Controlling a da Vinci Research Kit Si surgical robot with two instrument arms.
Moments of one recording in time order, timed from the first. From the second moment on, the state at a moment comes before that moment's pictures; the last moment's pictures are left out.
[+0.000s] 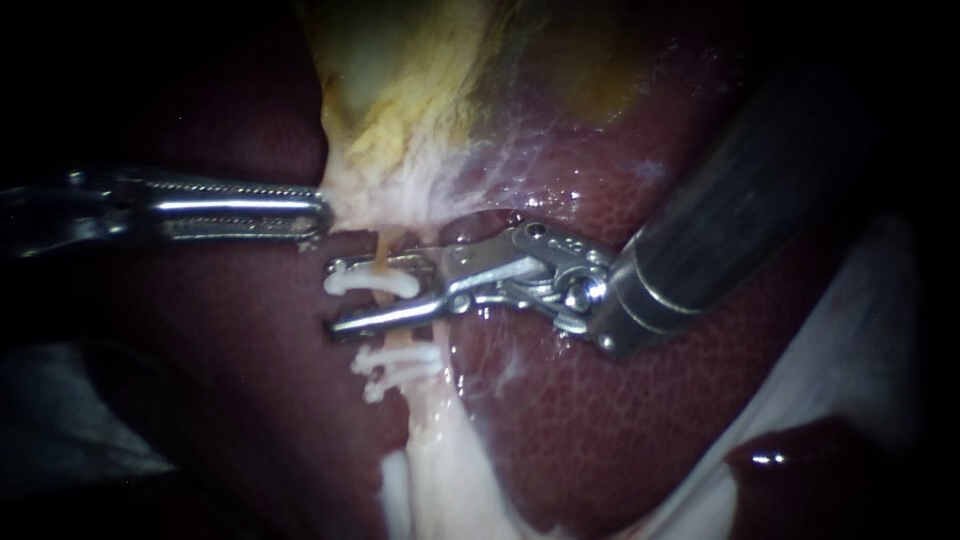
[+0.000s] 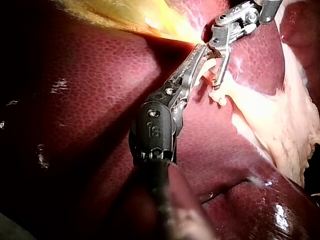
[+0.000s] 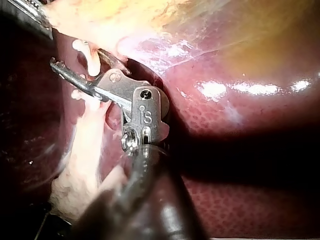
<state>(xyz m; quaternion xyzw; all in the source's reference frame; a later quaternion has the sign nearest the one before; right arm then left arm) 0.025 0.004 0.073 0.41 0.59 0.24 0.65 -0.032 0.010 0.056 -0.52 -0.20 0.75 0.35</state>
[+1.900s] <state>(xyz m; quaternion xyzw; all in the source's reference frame) 0.005 0.004 0.059 0.21 0.57 0.09 0.79 -0.031 0.011 0.056 -0.52 -0.20 0.75 0.35</state>
